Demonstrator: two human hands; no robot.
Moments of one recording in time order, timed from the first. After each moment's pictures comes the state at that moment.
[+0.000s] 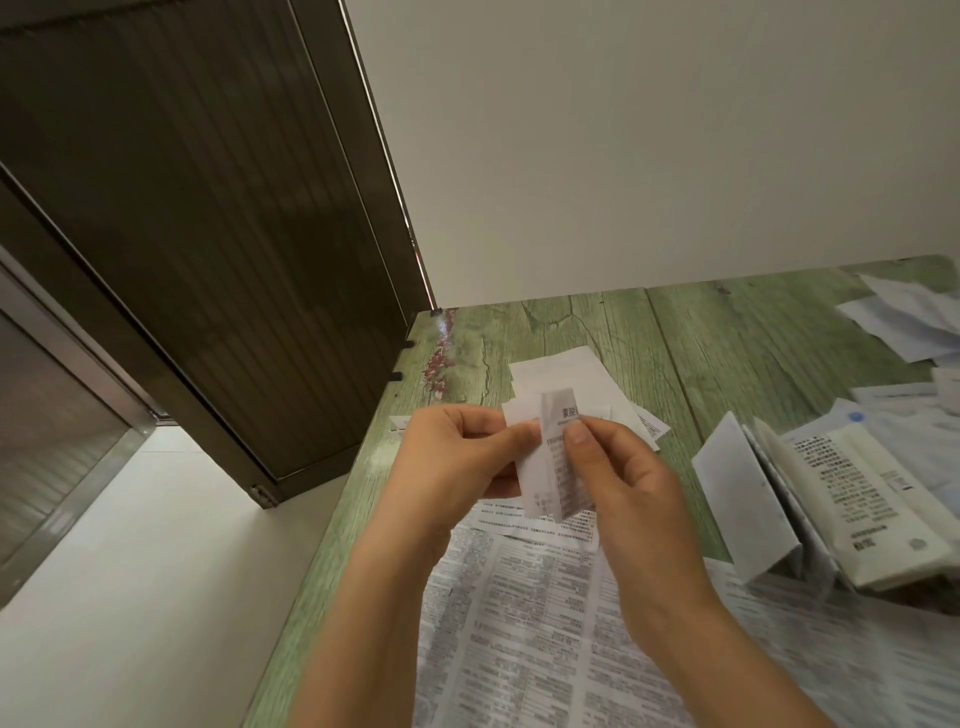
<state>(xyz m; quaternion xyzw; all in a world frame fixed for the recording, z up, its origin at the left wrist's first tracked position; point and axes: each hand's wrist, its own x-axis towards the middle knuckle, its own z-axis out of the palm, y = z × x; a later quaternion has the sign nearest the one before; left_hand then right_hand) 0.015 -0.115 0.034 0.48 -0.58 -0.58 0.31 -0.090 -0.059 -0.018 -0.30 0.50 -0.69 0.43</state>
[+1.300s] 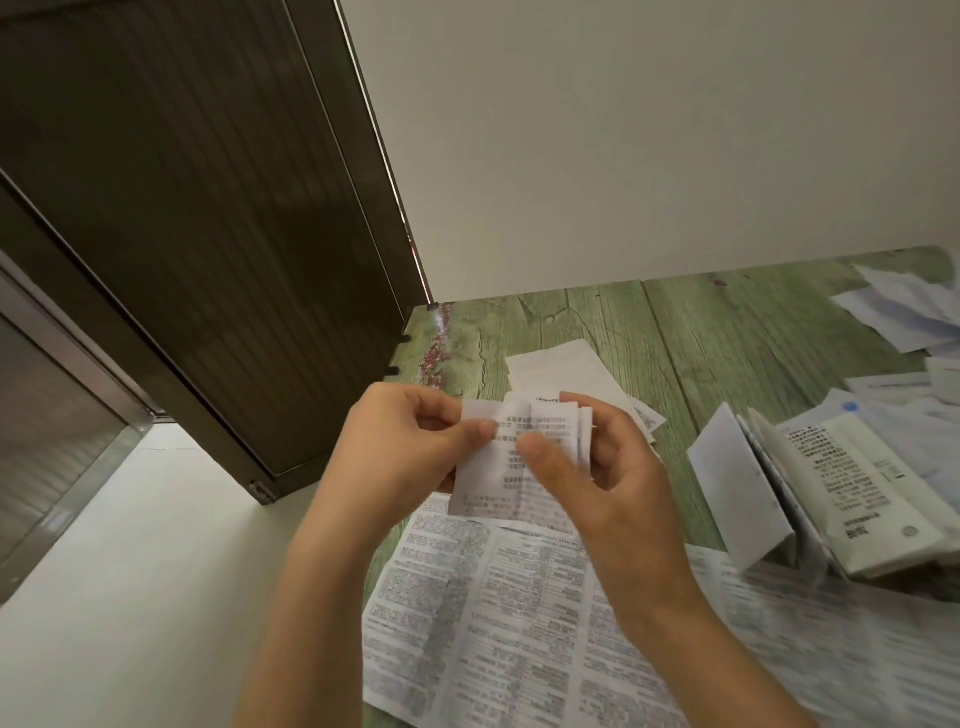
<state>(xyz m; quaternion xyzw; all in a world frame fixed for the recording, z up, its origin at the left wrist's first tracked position) 0.036 -0.120 0.047 0.55 -0.66 -0.44 0.28 -0.083 -0.055 -0.015 -0.34 0.50 -0.68 0.42</state>
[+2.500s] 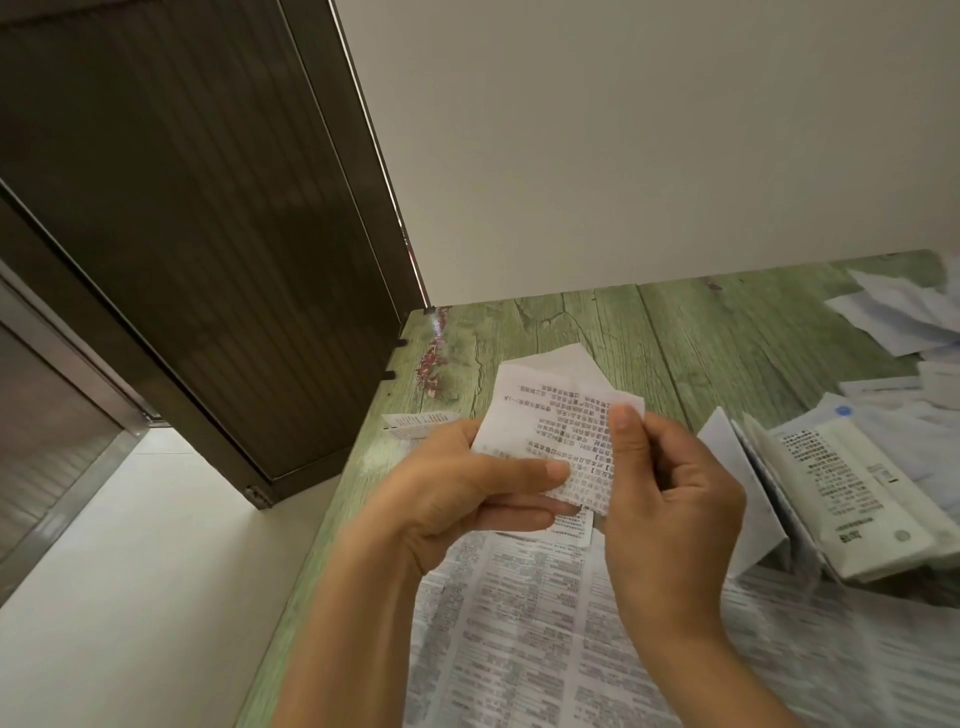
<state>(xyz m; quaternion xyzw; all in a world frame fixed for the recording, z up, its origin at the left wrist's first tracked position) 0.014 -0.112 0.038 0.45 -0.53 -0.70 0.19 -0.089 -0.056 -0.022 -0.33 0.57 -0.75 0.11</state>
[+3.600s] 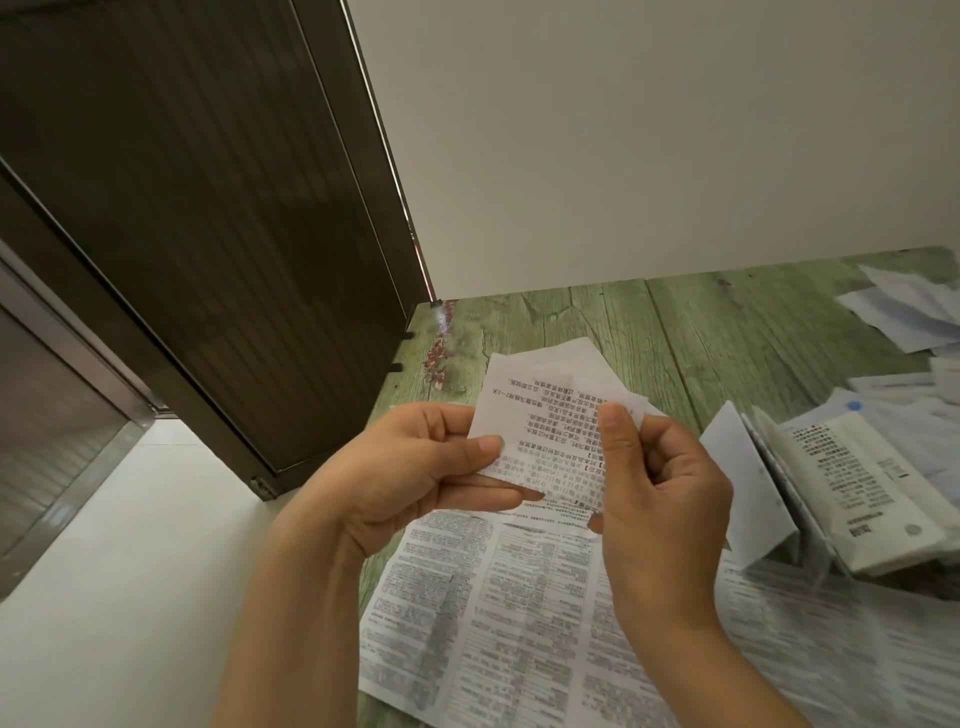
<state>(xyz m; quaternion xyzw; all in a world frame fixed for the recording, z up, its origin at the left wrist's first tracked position) 0.046 -0.123 0.047 0.42 -0.52 -0.72 0.18 -0.079 -0.051 -0.014 -0.27 0.59 -0.73 0.22</state>
